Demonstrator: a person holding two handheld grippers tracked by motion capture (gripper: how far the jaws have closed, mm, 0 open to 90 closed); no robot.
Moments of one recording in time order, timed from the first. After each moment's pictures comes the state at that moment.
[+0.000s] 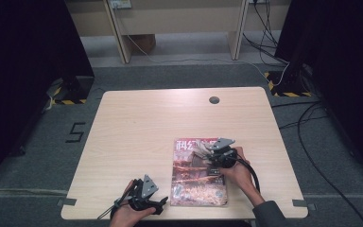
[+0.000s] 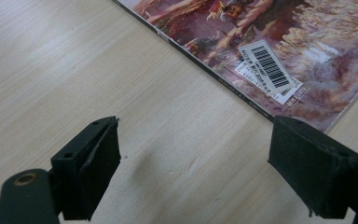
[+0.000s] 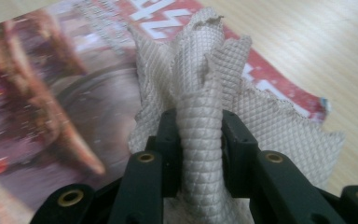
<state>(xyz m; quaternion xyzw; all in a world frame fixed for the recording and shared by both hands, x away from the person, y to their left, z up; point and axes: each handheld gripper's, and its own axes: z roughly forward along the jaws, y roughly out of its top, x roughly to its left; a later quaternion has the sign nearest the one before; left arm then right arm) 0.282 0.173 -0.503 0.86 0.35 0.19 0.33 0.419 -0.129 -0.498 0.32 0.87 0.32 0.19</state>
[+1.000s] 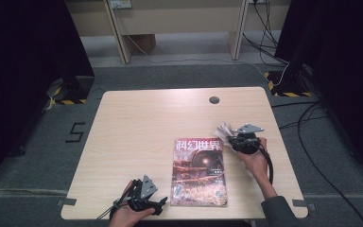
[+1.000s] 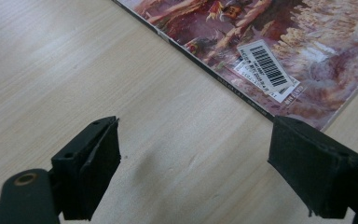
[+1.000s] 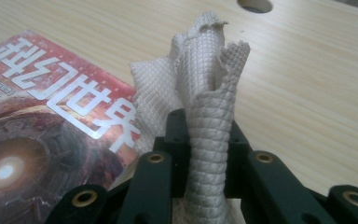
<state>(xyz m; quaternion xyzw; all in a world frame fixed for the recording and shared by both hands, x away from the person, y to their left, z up) 0.280 0.175 -0.502 0.86 0.35 0.19 0.33 0.443 -0.198 -0.474 0.43 0.79 0.36 0.23</state>
